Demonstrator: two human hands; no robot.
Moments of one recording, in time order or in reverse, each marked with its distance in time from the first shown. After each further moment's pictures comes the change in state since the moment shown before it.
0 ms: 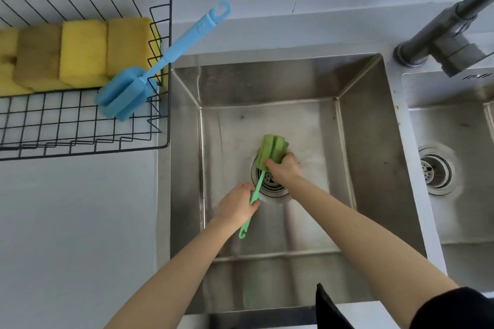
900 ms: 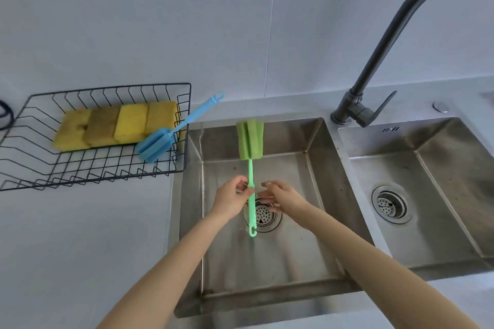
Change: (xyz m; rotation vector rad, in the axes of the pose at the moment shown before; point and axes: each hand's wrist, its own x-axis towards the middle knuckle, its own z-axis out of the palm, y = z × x) left_hand -0.059 0.060 -0.084 -0.552 0.297 0.196; right_hand -0.111 -0.005 -0.061 0.327 -0.230 -0.323
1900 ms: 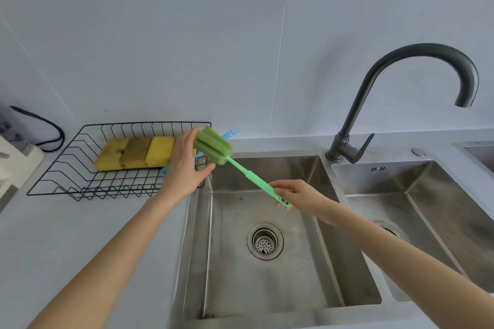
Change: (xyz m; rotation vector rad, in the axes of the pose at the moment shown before) left_hand -0.064 0.062 -0.131 0.337 0.478 0.491; right_hand -0.087 -0.064 -0.018 -0.579 -0.038 -0.433
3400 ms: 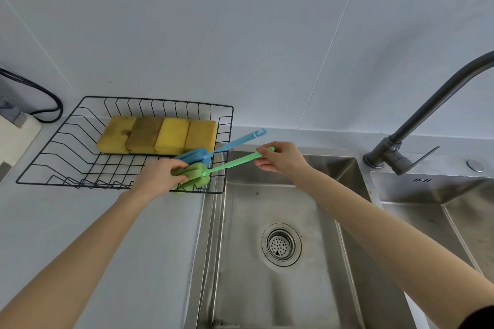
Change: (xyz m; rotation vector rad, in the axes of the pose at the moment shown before) left_hand 0.037 -0.119 -0.020 0.269 -0.348 -0.340; right_hand 0.137 -0.062 0.027 0.450 0.115 0.187
